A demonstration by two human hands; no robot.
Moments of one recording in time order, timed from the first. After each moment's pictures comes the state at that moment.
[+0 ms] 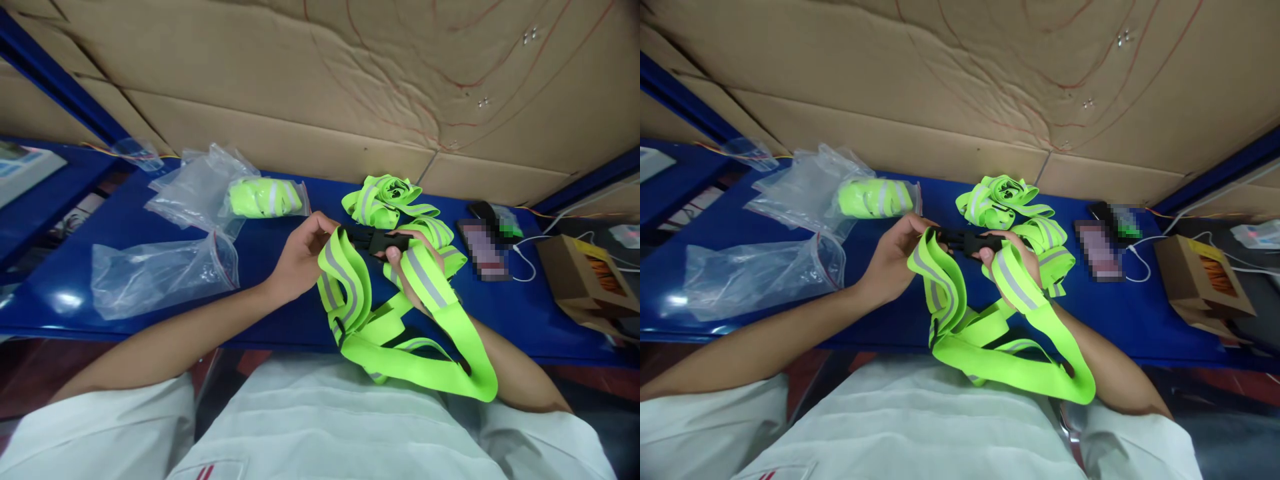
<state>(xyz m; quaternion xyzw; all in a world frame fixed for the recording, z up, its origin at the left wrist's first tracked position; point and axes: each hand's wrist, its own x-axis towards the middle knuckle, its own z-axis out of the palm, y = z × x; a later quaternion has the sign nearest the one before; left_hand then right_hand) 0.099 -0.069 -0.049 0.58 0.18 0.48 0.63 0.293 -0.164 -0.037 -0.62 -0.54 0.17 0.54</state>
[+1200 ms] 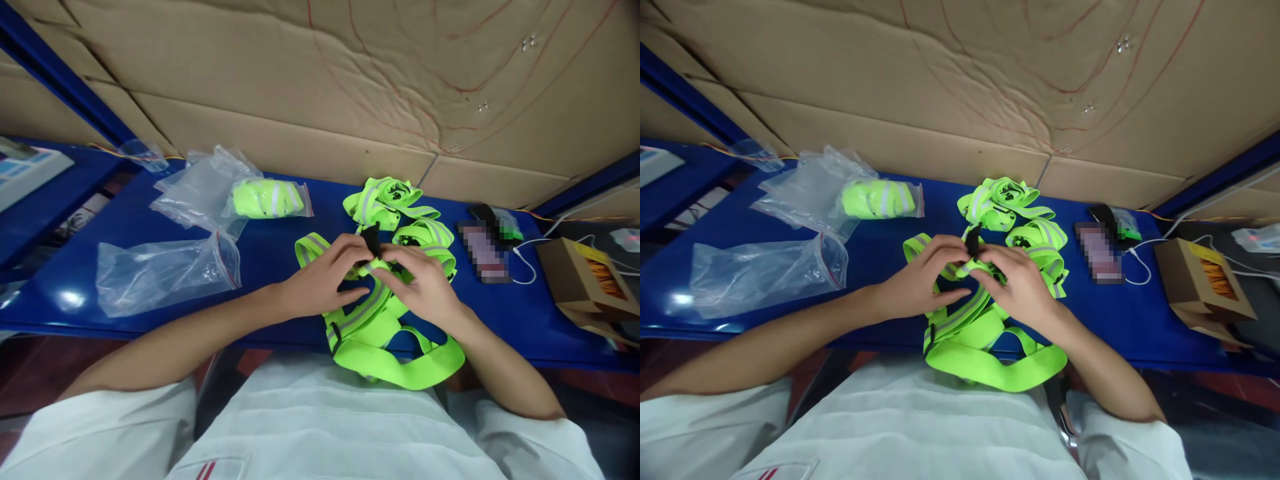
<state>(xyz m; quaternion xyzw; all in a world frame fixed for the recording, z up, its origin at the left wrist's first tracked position) 0.094 -0.077 -0.061 0.91 0.08 0.35 0.22 0.306 -0.175 -0.027 -0.54 -0.76 0.05 0.35</state>
